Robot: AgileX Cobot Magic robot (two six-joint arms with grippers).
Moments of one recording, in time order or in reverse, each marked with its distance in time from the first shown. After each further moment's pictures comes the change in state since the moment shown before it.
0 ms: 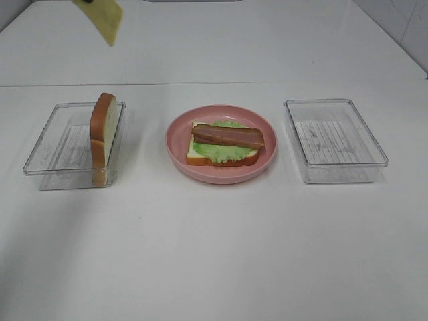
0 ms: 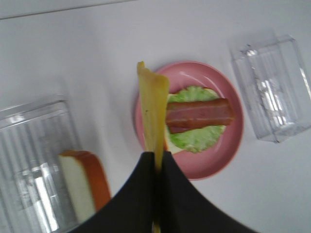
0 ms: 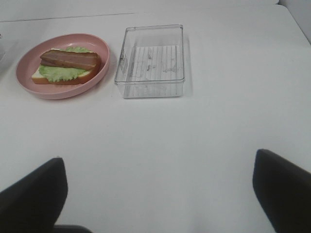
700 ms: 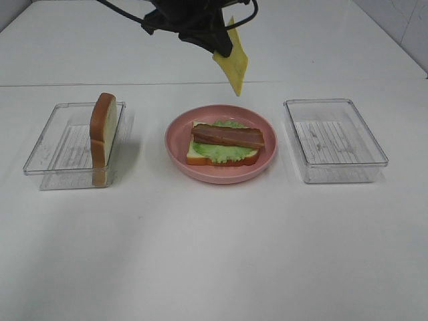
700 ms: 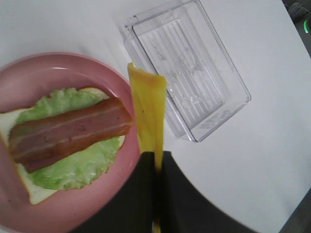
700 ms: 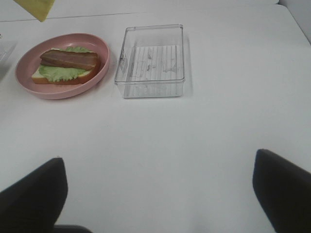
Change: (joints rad) left arm -0.316 0.186 -0.003 -0.106 -0.211 -0.017; right arm 0.000 0.000 0.000 0.000 0.000 0.000
